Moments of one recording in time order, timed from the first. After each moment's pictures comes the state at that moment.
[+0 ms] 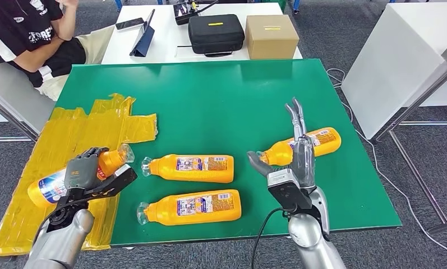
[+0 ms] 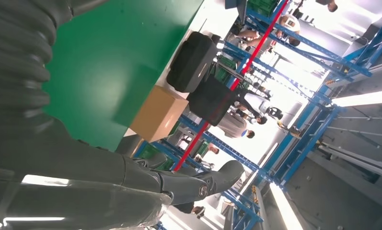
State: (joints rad) left arm -0.46 0.01 -0.02 -0.79 -1.27 0.48 -0.12; right arm -0.06 0.05 0.23 -1.74 0.53 -0.36 -0.33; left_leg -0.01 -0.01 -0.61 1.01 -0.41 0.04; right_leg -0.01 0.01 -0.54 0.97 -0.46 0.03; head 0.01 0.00
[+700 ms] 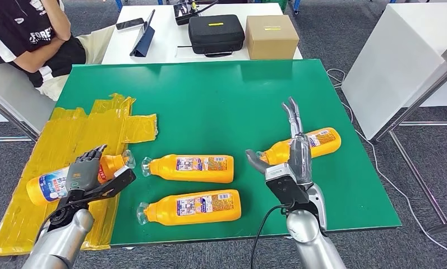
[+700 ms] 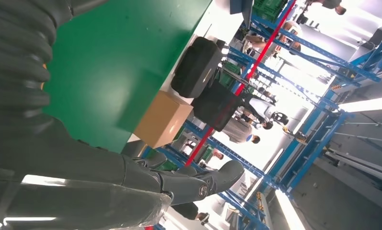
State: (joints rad) left arm -0.49 0.01 0.02 -0.67 -1.25 0.49 -0.13; right arm -0.09 0.05 0.23 -1.69 0.52 -0.35 -0.32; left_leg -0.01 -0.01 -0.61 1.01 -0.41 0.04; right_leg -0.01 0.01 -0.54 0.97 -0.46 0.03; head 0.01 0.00
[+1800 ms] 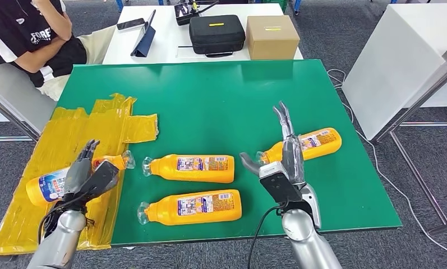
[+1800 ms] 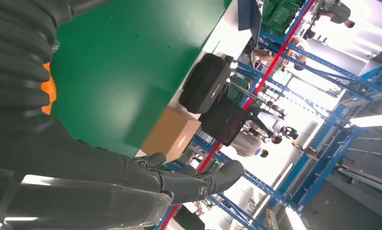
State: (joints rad) left arm -0.39 -0.04 0.11 -0.93 -0.87 0.20 -0.28; right arm -0.10 0.07 0.23 -1.62 0.51 -0.33 -0.32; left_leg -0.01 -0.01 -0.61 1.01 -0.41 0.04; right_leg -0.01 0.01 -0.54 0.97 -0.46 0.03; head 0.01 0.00
